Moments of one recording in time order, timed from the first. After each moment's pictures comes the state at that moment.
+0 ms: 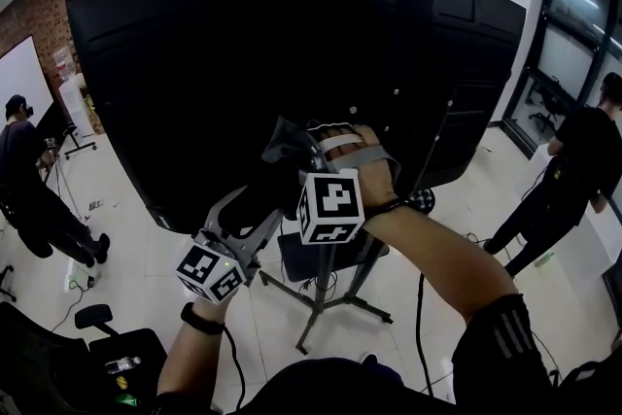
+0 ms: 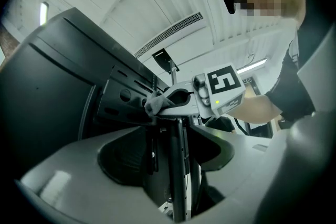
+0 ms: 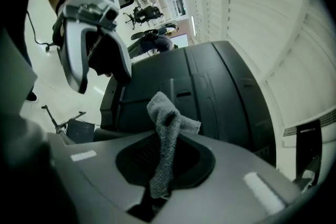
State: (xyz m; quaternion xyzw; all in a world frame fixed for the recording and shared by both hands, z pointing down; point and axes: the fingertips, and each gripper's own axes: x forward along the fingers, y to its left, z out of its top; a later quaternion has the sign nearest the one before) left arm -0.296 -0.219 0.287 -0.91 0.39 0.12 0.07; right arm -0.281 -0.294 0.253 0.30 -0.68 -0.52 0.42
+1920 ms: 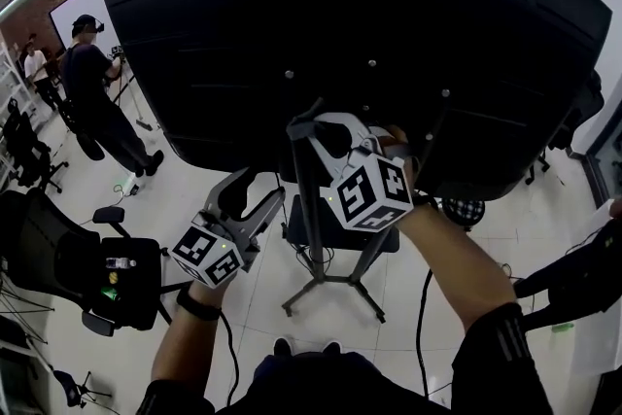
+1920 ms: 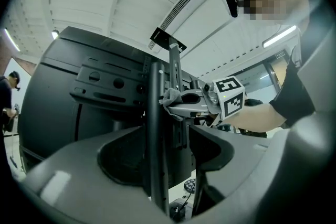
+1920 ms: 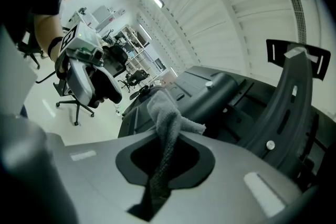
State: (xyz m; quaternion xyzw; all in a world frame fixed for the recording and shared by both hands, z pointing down) left arm -0.174 -0.220 0.315 -0.82 0.56 0.06 0.04; right arm -0.155 -0.301 0.274 0.16 -0.88 -0.43 0.16
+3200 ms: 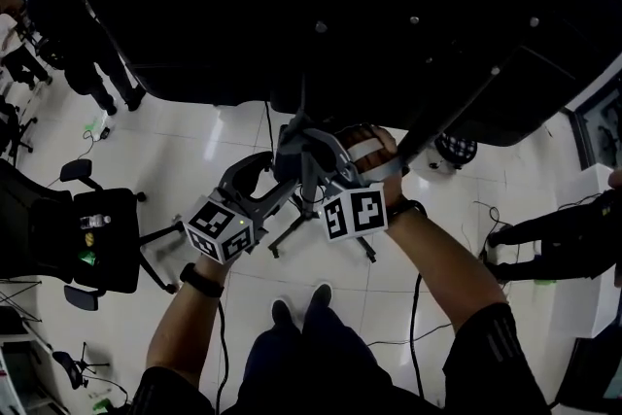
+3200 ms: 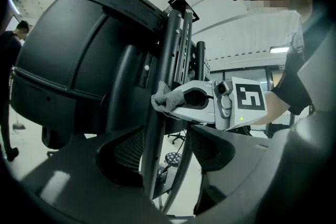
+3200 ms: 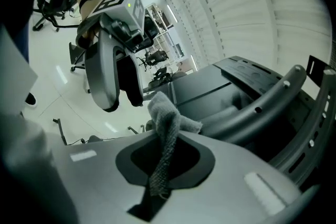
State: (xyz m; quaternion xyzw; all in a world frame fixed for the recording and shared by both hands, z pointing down) left arm -0.183 -0.236 0.514 -0.85 0.52 0.02 -0.10; right arm -0.185 -0.275 0.488 0.15 -0.80 -0.52 0.26
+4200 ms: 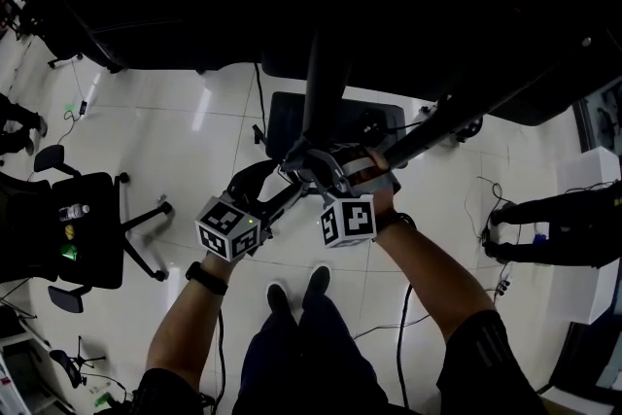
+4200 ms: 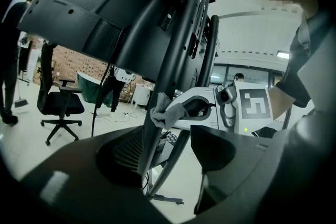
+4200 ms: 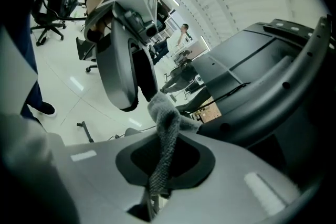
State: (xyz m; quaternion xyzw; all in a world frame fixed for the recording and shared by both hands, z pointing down) left arm -0.179 -0.244 0.691 -0.85 0.49 -0.01 -0.20; right arm -0.178 -0.276 0.700 0.11 -0.82 -0.43 0.36
